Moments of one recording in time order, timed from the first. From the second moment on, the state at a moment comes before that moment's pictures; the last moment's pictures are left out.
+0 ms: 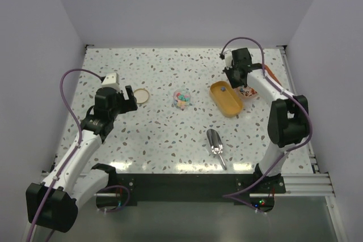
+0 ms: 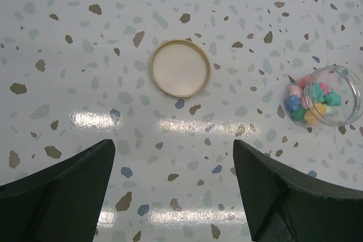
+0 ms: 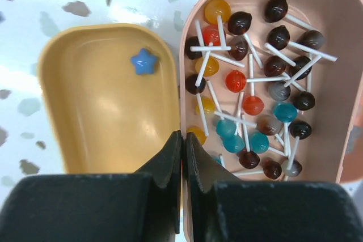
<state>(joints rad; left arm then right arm) -0.22 0.93 0.67 -0.26 -0.16 -0.31 0.20 1.84 1.41 -0.54 0.08 -0.26</state>
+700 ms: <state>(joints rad) -0.20 0.95 0.68 -0.27 -0.20 -0.32 1.01 1.69 1.42 -0.63 0.06 -0.05</state>
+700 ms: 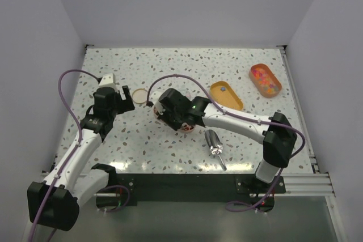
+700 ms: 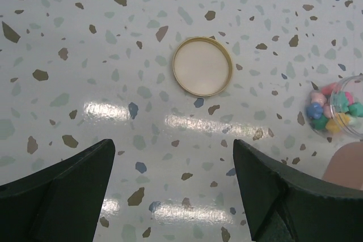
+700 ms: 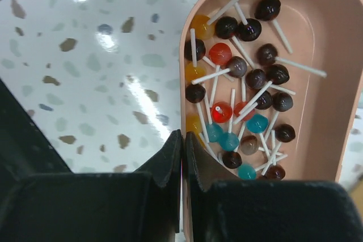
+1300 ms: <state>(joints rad) -0.16 0.95 0.68 -0.31 -0.26 -0.36 1.04 2.00 1.43 -0.40 0.01 0.06</state>
